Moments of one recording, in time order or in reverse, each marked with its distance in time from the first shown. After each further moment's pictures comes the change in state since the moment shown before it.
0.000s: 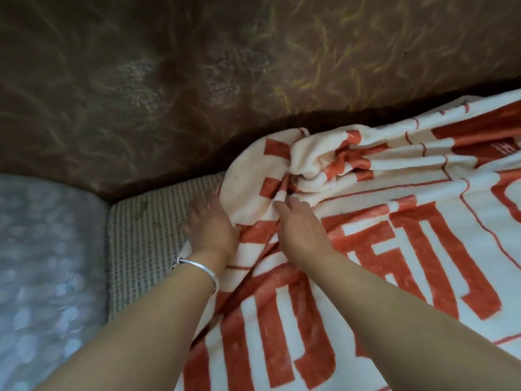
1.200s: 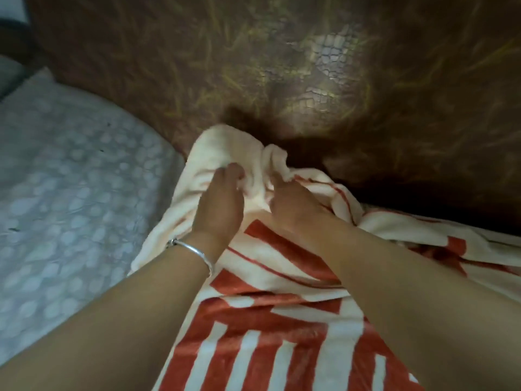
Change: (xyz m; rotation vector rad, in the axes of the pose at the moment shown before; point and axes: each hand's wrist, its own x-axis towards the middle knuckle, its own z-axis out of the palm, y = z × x) left_hand 0.024 -0.028 -0.072 -0.367 0.393 -0.094; right_hand 0.125 -0.097 -0.042 -0.118 -0.363 -0.457
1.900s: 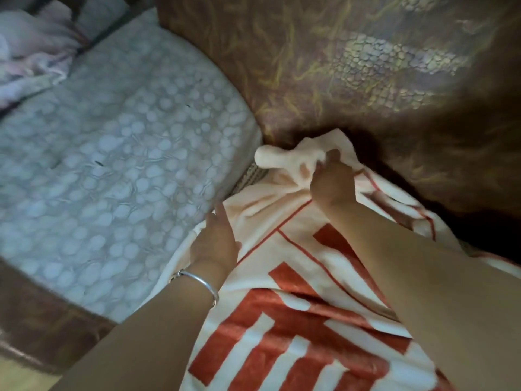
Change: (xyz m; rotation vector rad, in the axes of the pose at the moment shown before) left_hand -0.066 -0.118 -0.015 0.290 -0.245 -0.647; right_hand 0.067 -0.065 0.040 0.212 0.135 0.076
